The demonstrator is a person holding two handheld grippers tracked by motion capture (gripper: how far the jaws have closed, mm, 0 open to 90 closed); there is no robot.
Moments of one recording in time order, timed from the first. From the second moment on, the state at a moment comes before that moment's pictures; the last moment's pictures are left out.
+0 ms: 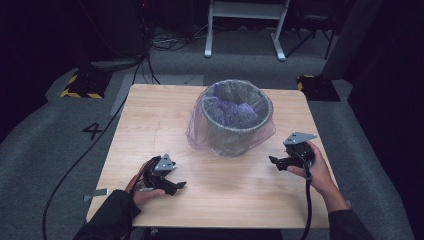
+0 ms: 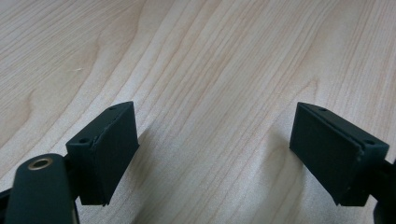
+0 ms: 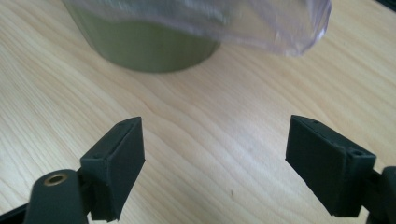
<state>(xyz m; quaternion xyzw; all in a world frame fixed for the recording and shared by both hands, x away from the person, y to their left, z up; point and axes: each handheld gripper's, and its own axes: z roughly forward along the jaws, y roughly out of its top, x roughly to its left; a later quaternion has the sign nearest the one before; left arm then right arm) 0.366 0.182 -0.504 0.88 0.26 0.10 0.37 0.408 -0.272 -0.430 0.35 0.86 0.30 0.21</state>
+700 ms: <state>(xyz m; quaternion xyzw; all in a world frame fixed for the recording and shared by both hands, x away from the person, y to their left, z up) 0.366 0.181 -0.504 0.88 0.26 0.10 0.37 0.384 -0.275 -0.462 0.33 0.88 0.24 0.24</state>
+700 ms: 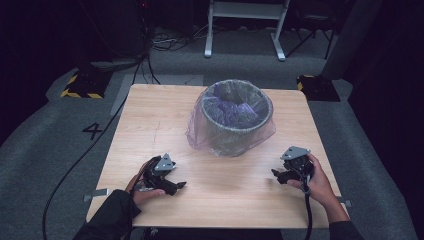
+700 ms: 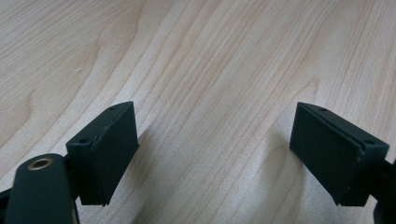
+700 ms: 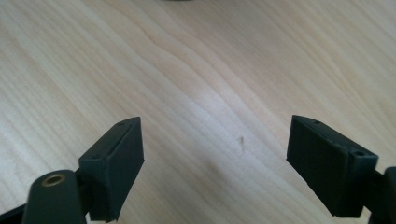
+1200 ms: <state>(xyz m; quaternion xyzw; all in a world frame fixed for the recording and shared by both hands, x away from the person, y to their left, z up) 0.366 0.181 -0.504 0.88 0.26 0.10 0.37 0.358 -0.297 -0.485 0.35 0.87 0.26 0.22</state>
